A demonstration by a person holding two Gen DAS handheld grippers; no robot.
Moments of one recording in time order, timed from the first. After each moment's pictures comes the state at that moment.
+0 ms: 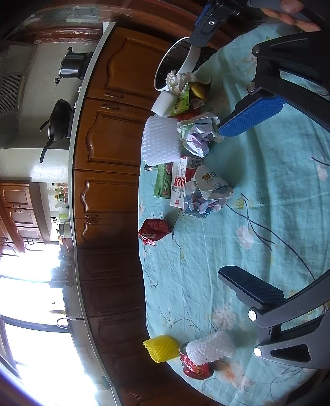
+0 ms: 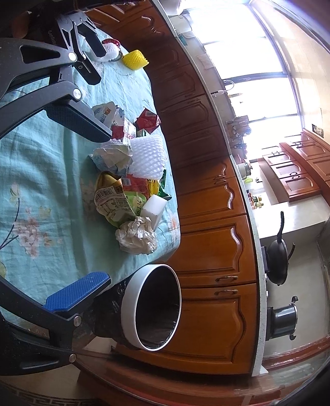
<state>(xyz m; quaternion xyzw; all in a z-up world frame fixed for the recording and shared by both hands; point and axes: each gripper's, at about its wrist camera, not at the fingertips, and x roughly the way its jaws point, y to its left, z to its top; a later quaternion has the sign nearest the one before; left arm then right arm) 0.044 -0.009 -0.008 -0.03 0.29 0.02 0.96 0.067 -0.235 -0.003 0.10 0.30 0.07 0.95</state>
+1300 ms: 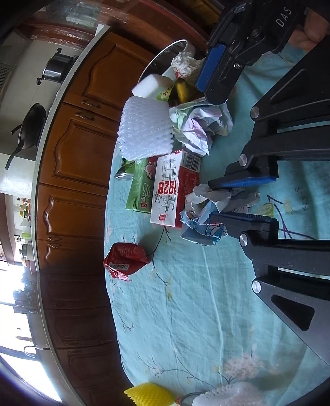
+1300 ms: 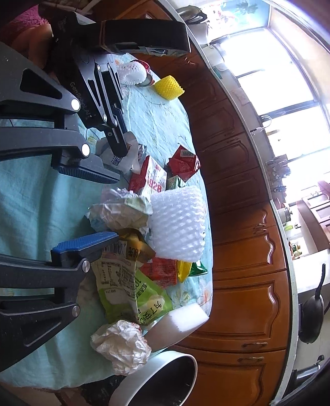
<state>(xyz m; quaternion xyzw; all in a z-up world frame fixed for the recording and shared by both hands) 0.147 0.025 -0.039 -0.06 0.38 -0.07 0.92 0.132 -0.156 -0.033 0.08 0.38 0.21 0.90</state>
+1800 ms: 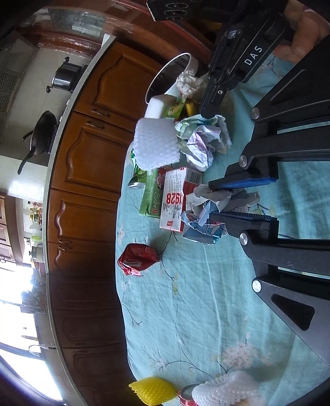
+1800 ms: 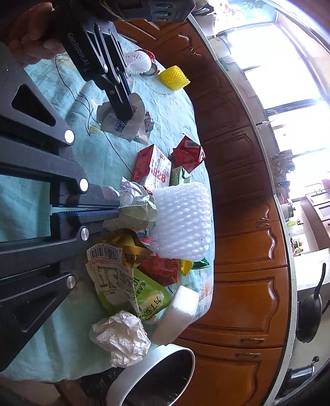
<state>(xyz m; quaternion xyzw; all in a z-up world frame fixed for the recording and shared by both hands) 0.108 0.022 -0.014 -0.07 0.35 -0.09 0.93 0.134 -0.159 -0.035 0.06 0.39 0.19 0.90</state>
